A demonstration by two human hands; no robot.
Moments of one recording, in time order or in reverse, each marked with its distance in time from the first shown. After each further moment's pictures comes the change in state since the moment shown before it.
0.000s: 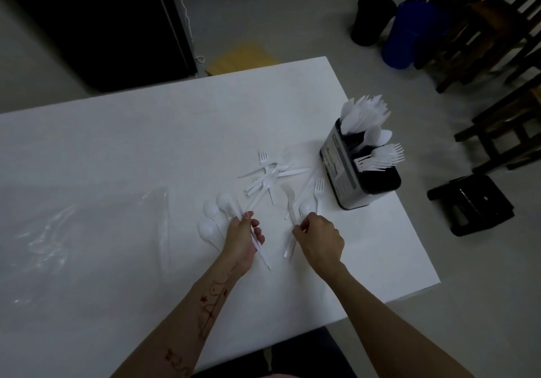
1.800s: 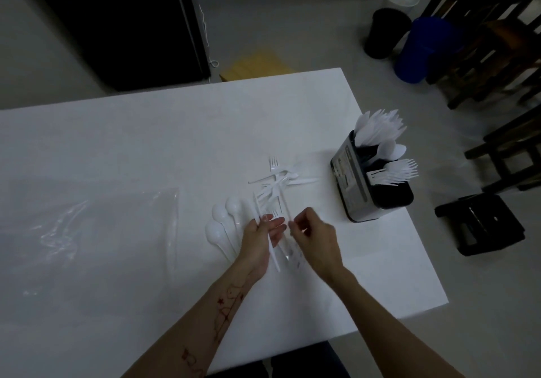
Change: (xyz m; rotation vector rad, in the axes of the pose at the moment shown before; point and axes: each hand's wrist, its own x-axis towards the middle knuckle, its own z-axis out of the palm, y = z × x) left_hand -0.004 -0.003 0.013 0.041 -0.107 0.063; right_hand 0.001 -0.015 -0.009 0.398 -0.027 -0.299
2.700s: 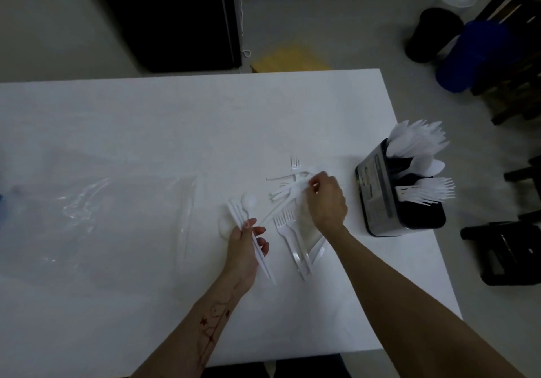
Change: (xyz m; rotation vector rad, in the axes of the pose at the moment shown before) left_hand -0.006 0.000 -0.037 -0.184 0.223 0.081; right_hand 0.097 -0.023 0.015 -0.286 0.088 0.070
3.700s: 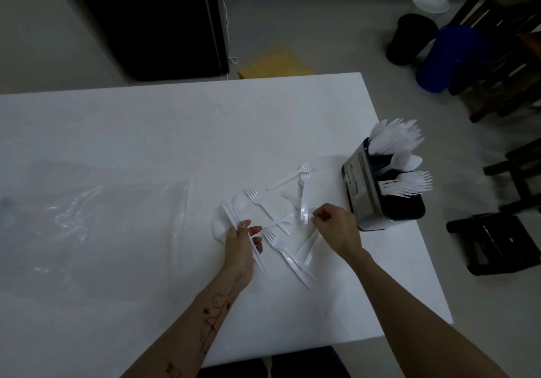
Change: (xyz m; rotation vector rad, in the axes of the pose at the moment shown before) left_hand 0.002 -0.003 0.008 0.062 0.052 -0.006; right_hand -0.035 0.068 -0.023 0.094 -0.172 -0.017
